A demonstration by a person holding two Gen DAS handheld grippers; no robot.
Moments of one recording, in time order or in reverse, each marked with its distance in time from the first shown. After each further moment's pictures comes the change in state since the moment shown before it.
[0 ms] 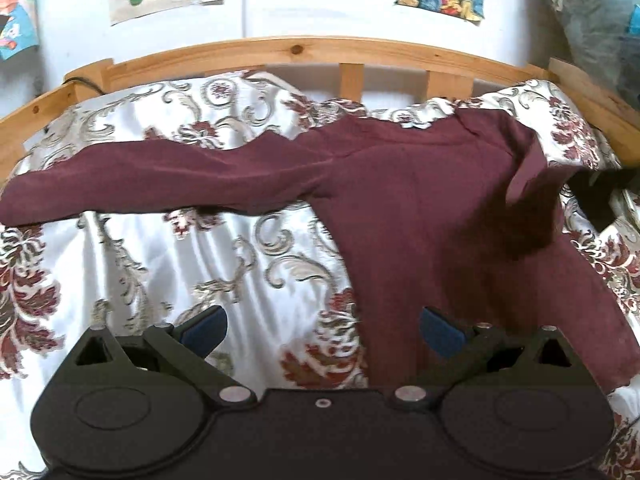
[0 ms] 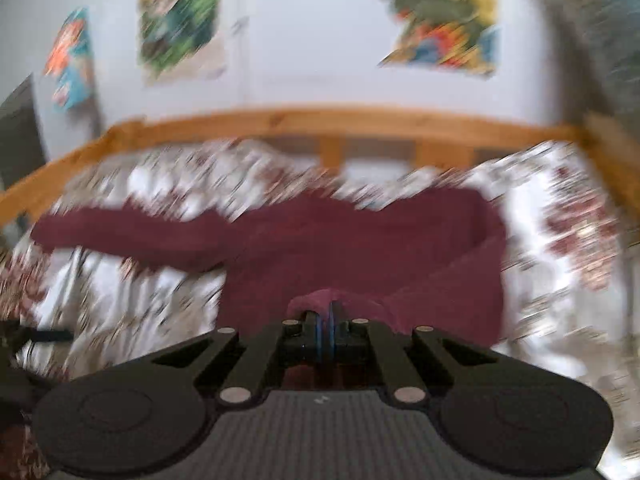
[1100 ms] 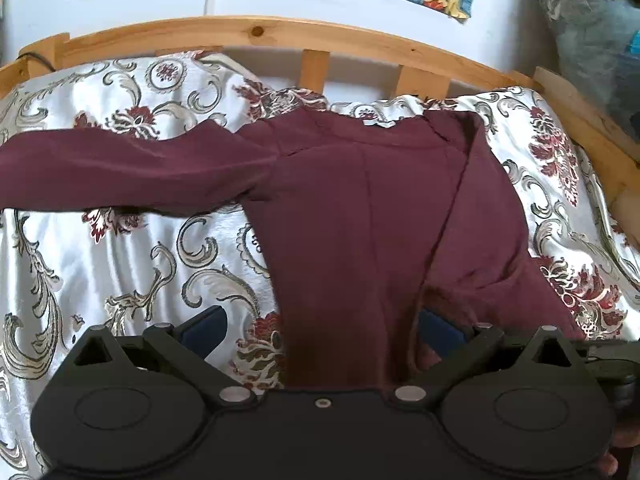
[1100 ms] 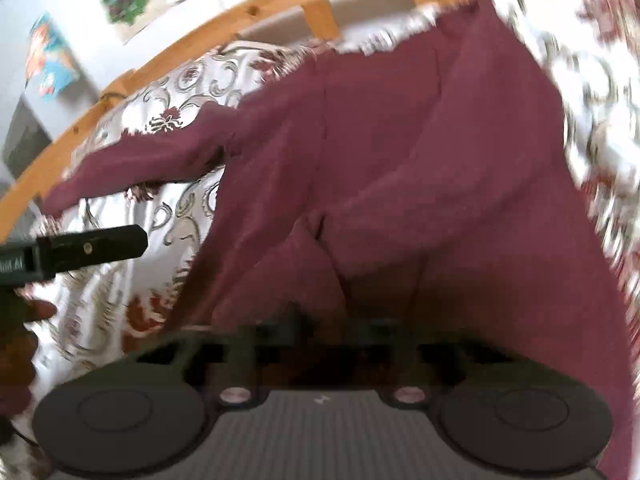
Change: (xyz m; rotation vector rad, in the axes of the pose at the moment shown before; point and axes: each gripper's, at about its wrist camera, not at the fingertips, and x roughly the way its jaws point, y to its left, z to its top) left arm 0.045 -0.040 0.025 -0.056 0.035 -0.126; right arm 0.067 -0.055 -0.091 0.285 0.247 0.241
